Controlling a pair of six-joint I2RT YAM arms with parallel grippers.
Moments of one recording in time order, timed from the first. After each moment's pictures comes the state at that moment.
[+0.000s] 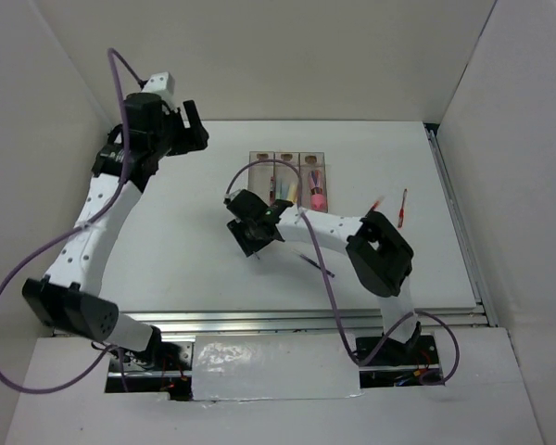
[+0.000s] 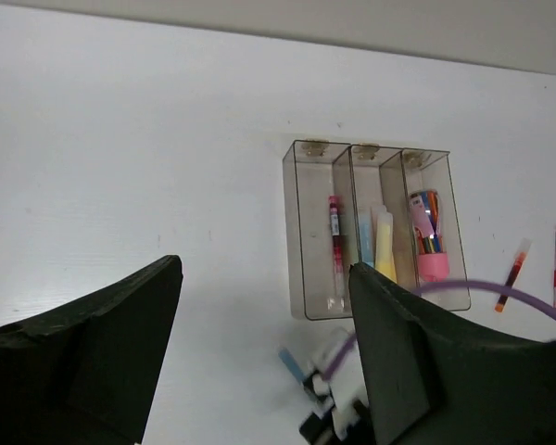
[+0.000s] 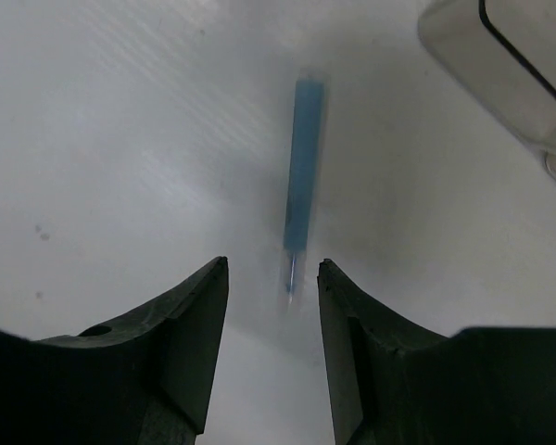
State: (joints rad) left arm -0.22 1.49 1.67 -0.61 -0.04 -0.32; right arm 0.92 1.96 1.47 -0.53 0.08 0.27
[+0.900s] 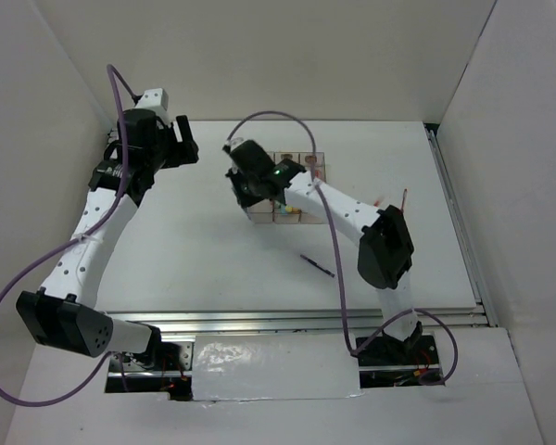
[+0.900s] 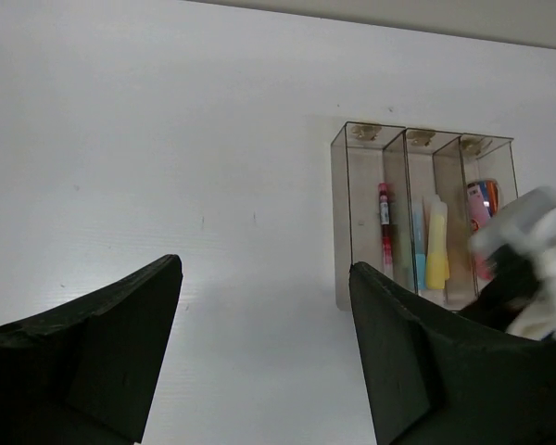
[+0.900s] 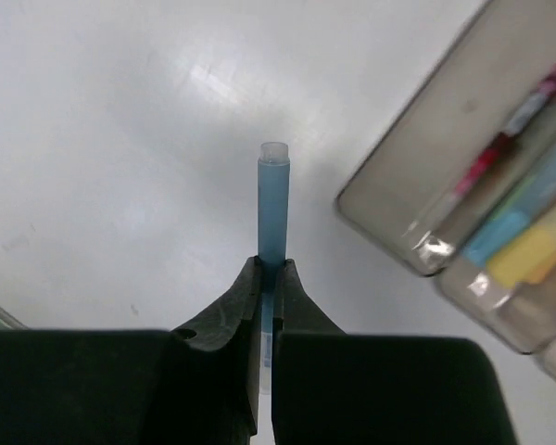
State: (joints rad) left arm -0.19 1.36 1.49 -0.56 -0.09 -0.26; right arm 0.85 2.04 1.85 -0.65 0.08 0.25
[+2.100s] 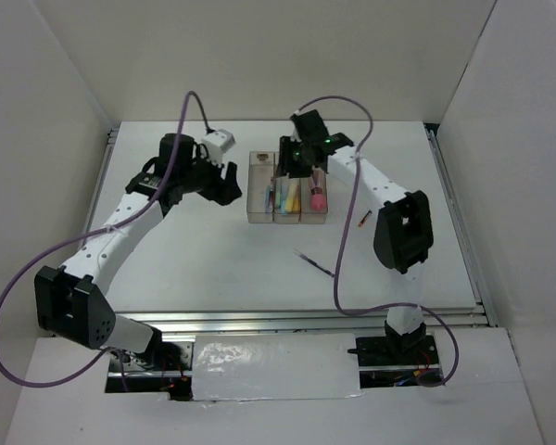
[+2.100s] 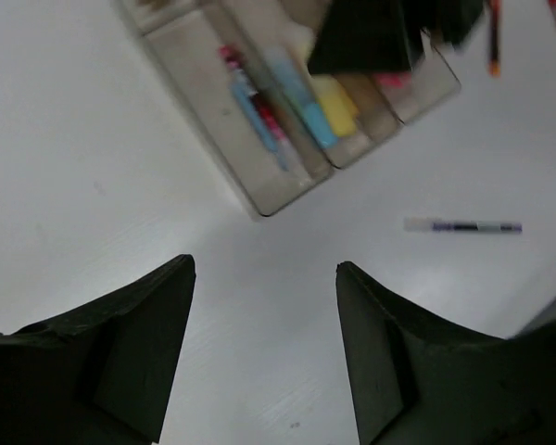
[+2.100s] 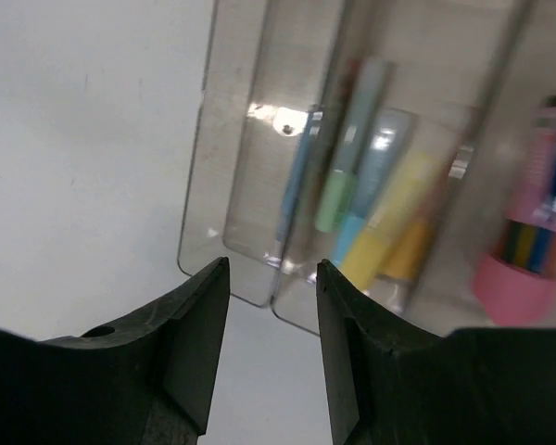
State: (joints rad) left arm -0.27 1.42 1.28 -0.45 0.31 -0.02; right arm 0.51 2.10 1.89 -0.61 -0.11 0.44
